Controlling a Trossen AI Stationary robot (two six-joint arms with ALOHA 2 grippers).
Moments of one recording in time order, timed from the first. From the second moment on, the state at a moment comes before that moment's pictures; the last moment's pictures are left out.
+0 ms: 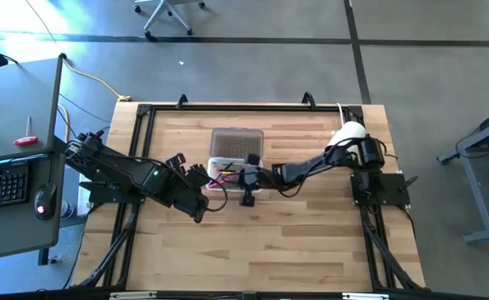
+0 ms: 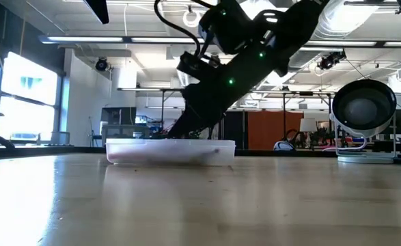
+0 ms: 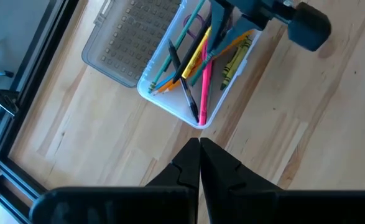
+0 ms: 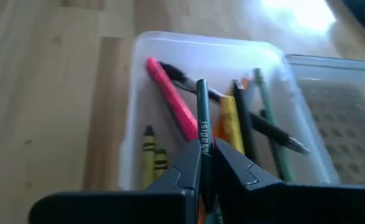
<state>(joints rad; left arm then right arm) -0.43 1.53 1.56 -1.46 -0.53 -0.82 0.05 1.97 1.10 0.24 0.26 -0.03</state>
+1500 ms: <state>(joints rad) 0.32 1.38 1.28 -1.29 -0.56 -0.46 -0.08 1.62 1.11 -0.21 0.48 0.19</state>
